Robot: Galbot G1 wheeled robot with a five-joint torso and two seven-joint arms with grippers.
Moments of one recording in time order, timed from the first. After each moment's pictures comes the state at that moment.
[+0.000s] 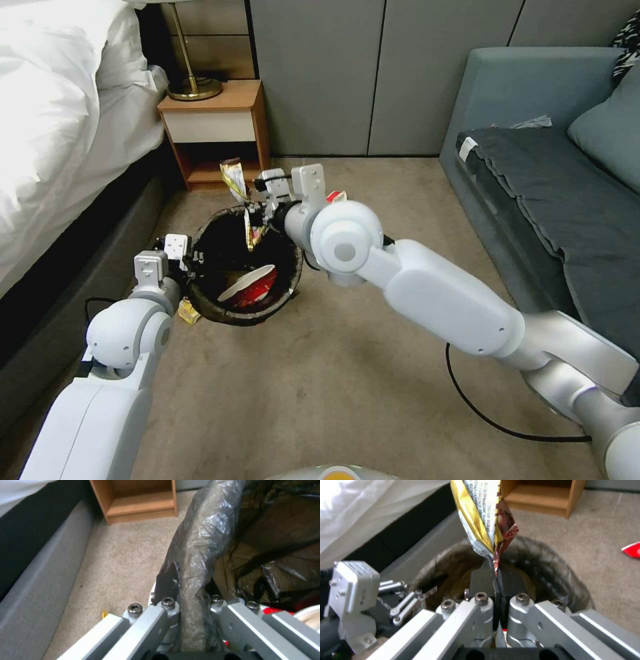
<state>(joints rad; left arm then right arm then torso) 1.19 -1.19 -0.61 -2.05 -0.32 0.74 -0.09 -0.25 1.29 -0.48 1.85 1.41 -0.62 0.77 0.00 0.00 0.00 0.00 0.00</state>
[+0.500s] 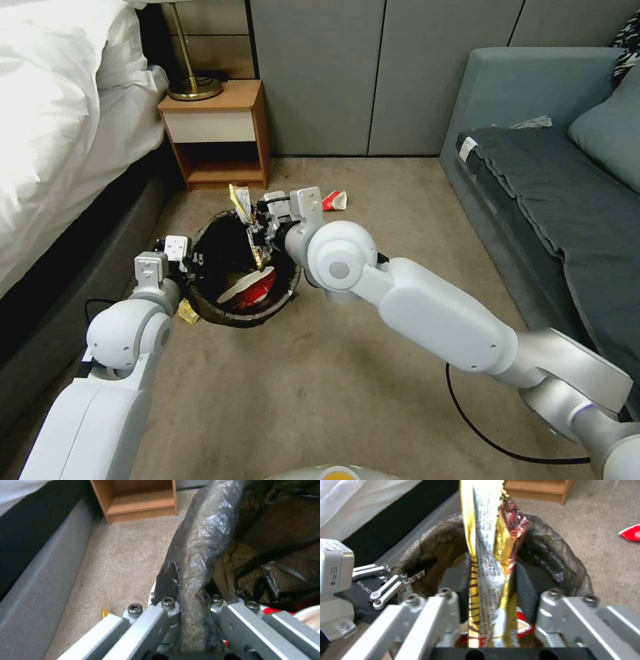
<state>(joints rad) 1.19 -1.19 -0.61 -2.05 -0.32 0.74 -0.09 -0.30 1.28 -0.47 1.85 1.39 -0.63 0.78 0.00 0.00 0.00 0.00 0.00</state>
